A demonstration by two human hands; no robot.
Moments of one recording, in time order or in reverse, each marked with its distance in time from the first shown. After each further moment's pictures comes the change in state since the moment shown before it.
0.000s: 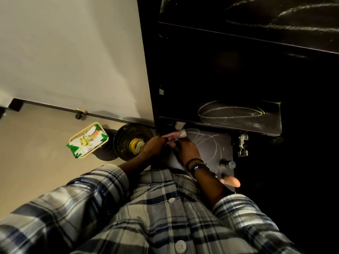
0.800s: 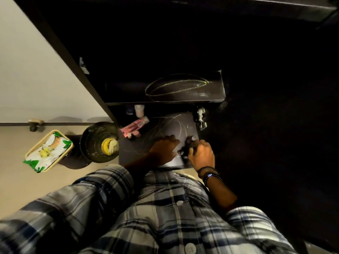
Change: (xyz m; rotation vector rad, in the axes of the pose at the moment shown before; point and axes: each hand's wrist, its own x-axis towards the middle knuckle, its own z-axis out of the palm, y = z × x) left_hand -0.016 0.122 0.071 0.089 -0.045 0.457; right_hand -0.129 0.106 -0.042 0.004 0.358 0.381
